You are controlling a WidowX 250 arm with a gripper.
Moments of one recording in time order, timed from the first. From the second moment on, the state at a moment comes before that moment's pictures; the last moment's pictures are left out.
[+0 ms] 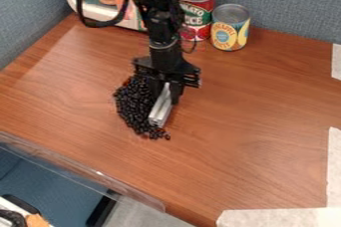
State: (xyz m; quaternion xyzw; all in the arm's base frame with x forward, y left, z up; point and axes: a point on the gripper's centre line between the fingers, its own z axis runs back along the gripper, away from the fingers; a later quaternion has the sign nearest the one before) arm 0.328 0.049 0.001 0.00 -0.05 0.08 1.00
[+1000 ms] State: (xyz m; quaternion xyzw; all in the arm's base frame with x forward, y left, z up) arm 0.320 0.095 0.007 0.01 -0.06 0.13 0.99
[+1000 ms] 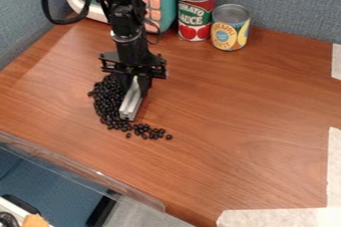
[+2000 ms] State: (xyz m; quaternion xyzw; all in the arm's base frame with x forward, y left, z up) arm 0.305 -0.008 0.059 -0.03 -0.12 0.00 0.99
